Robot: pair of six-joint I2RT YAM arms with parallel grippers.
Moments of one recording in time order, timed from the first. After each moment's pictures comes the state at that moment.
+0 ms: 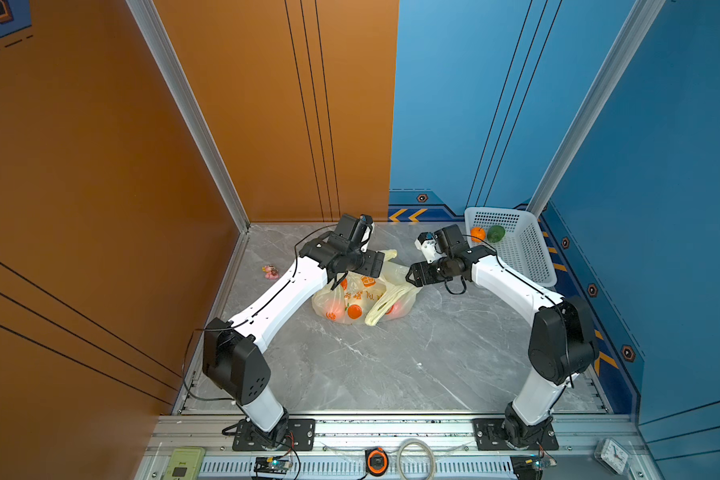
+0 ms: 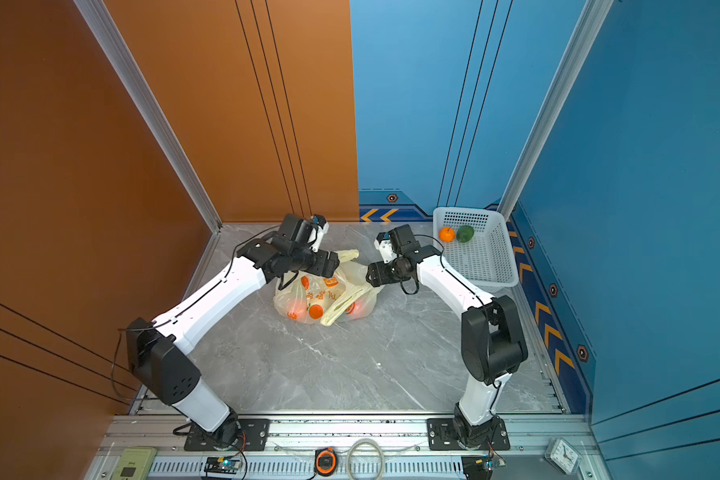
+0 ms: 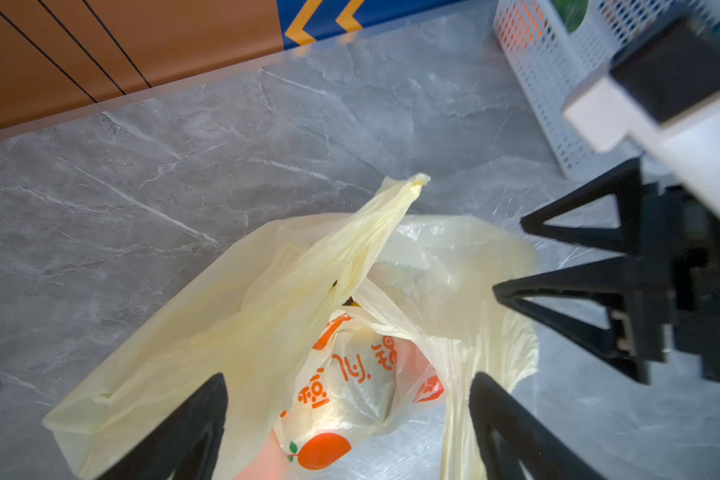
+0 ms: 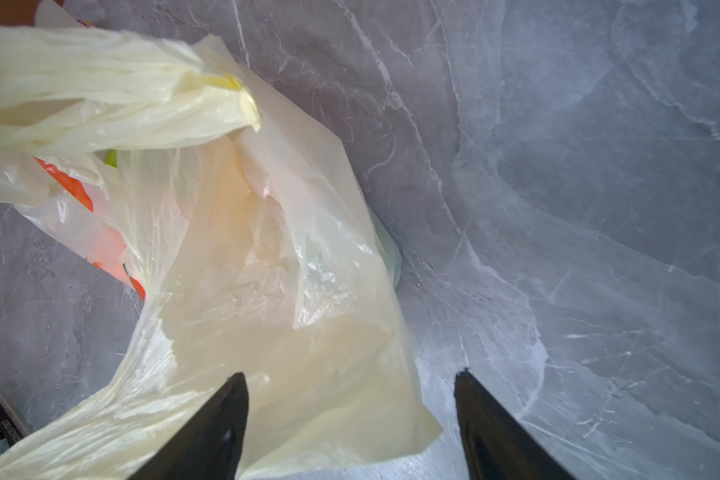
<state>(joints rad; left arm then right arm) -0.56 1.68 1.61 -0.79 -0.07 -0.14 0.39 1.77 1.42 -0.64 -0.30 0.12</state>
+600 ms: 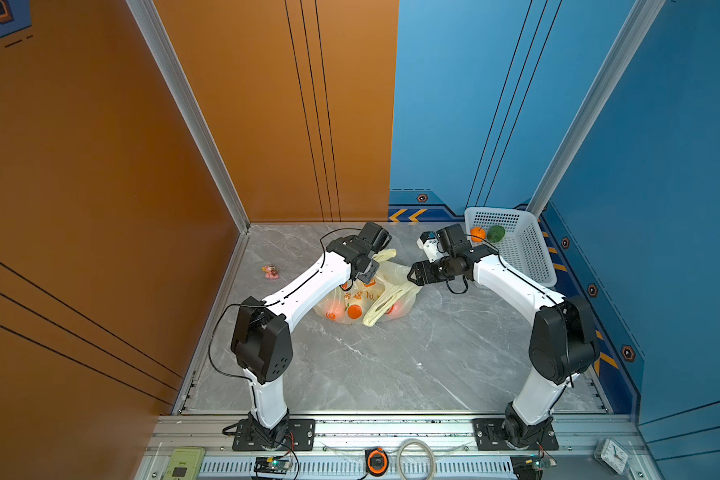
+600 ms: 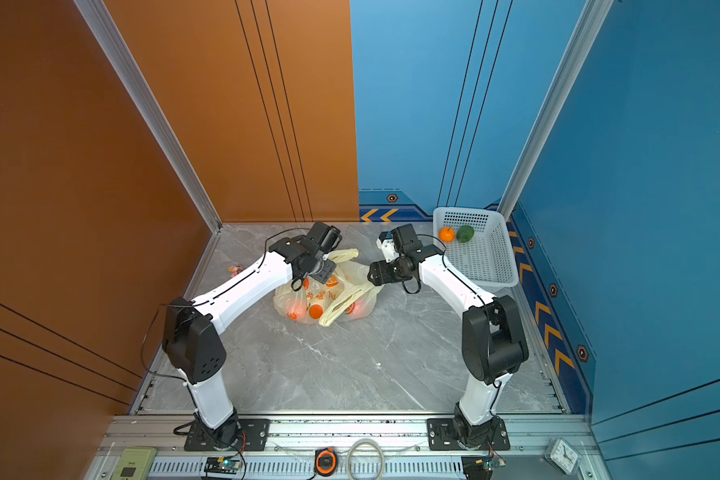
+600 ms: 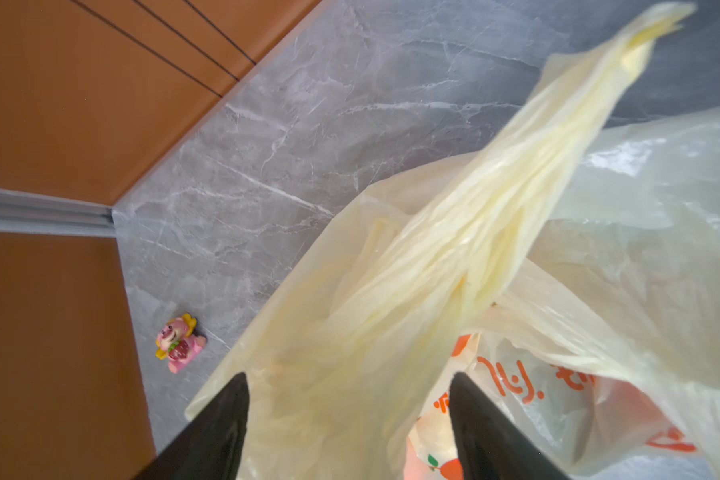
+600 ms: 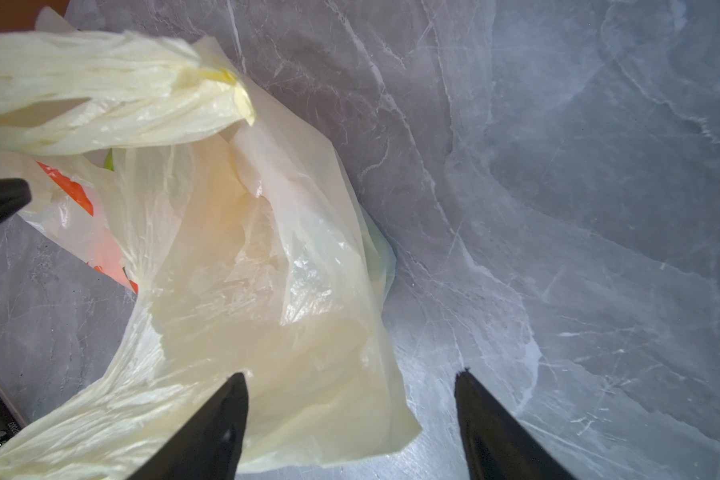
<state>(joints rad) -0.59 1.84 1.68 -0.87 -0.46 0.04 0.38 1.77 1.42 -0.64 -0.31 0.12</state>
